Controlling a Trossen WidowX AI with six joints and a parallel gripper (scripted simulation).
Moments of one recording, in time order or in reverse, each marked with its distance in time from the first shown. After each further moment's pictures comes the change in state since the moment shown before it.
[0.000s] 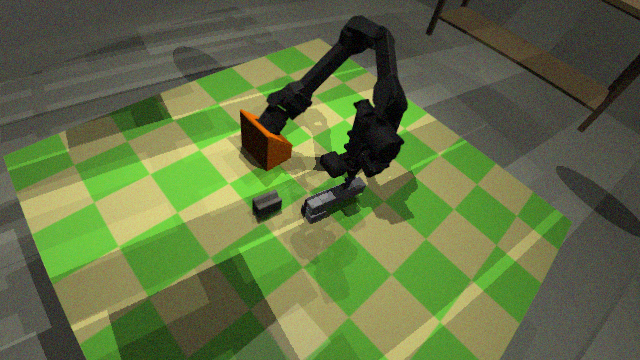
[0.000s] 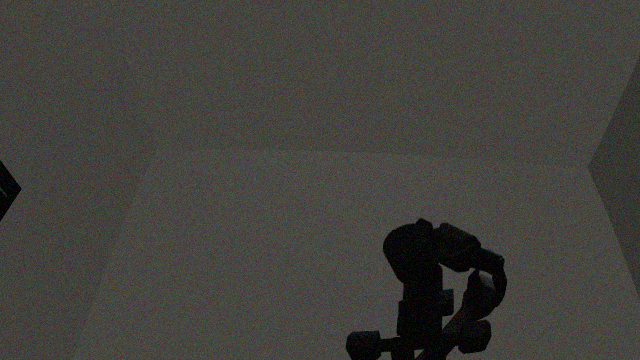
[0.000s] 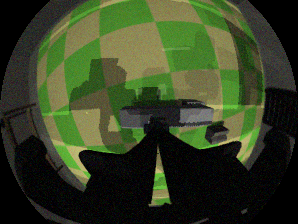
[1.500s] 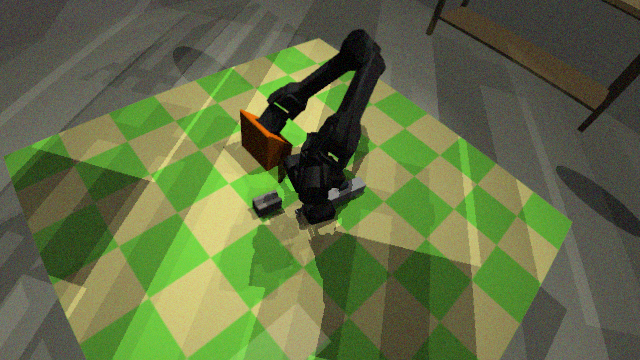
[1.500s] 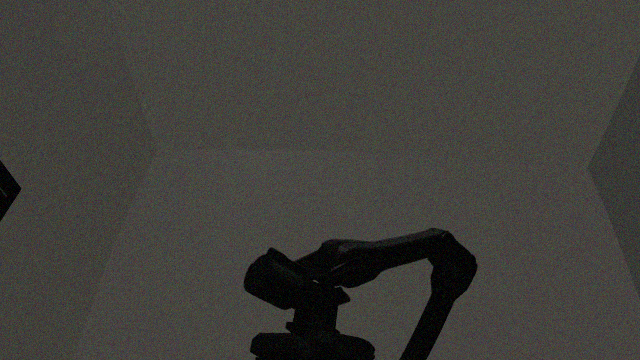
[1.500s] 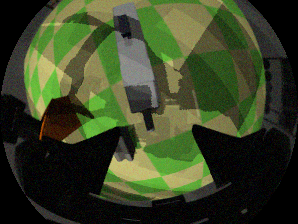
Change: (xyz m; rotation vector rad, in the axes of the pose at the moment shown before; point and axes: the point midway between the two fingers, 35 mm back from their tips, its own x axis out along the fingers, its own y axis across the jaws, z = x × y) arm 0.031 -0.141 0.008 -1.401 0.027 0.031
